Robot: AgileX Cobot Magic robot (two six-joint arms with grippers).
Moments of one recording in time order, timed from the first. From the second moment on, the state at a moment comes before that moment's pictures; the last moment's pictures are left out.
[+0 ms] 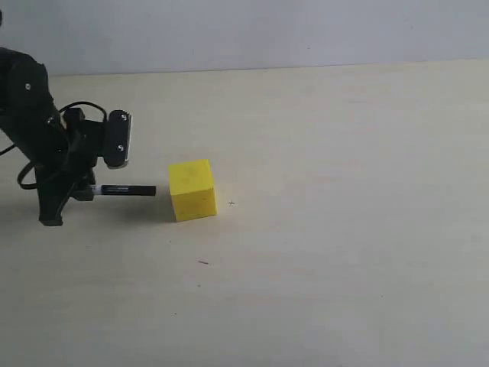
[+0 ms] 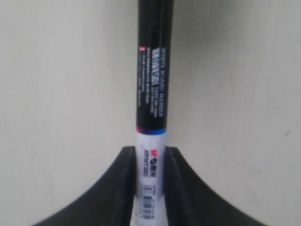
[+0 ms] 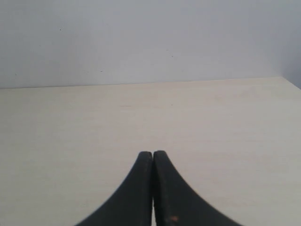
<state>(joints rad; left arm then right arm) -0.32 1.90 -1.08 0.10 0.62 1.18 0.00 0.01 0.00 0.02 0.27 0.00</state>
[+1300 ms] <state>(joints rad) -0.53 1.90 -1.08 0.08 0.56 1.05 0.00 0.01 0.00 0.02 0.27 0.00</state>
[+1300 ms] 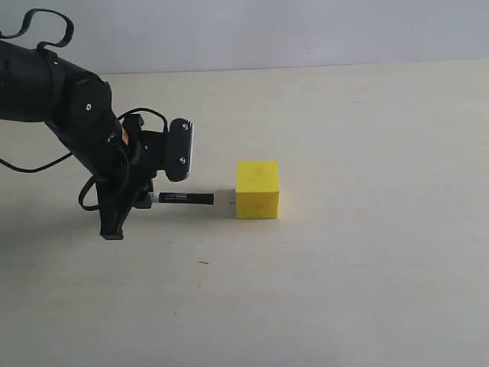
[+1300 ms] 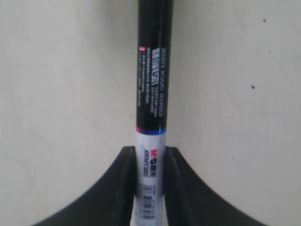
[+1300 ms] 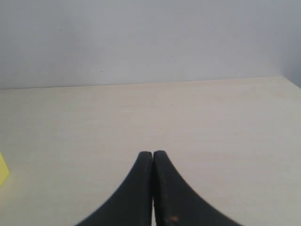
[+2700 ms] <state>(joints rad) -0.68 2.05 -1.25 0.07 0.53 0.91 0.00 0.01 0.00 0.02 0.27 0.00</state>
